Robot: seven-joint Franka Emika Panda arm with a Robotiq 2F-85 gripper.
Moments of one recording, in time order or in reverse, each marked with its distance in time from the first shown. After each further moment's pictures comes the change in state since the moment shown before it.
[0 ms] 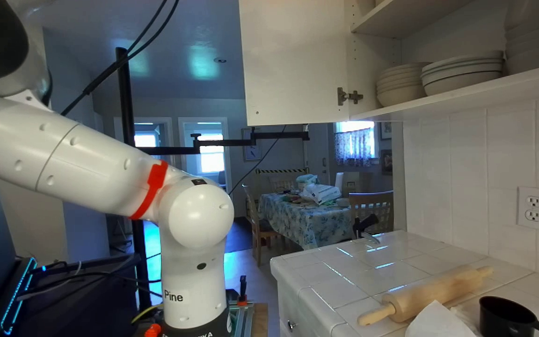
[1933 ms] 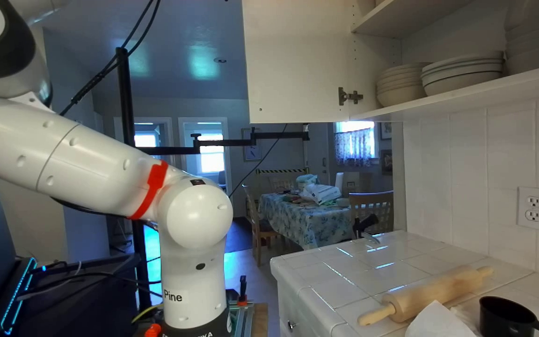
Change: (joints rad) arm -0.029 -0.001 0.138 0.050 0.128 -0.125 0.186
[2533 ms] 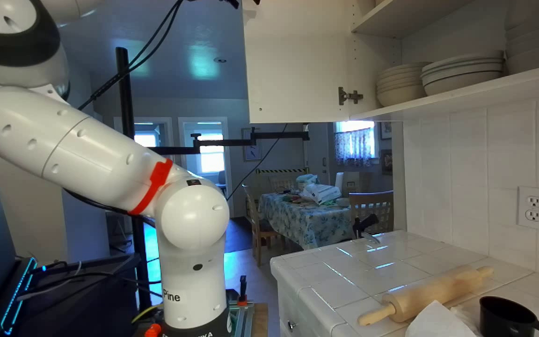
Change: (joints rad) arm -0.060 0.085 0.091 0.016 0.022 0.131 0.069
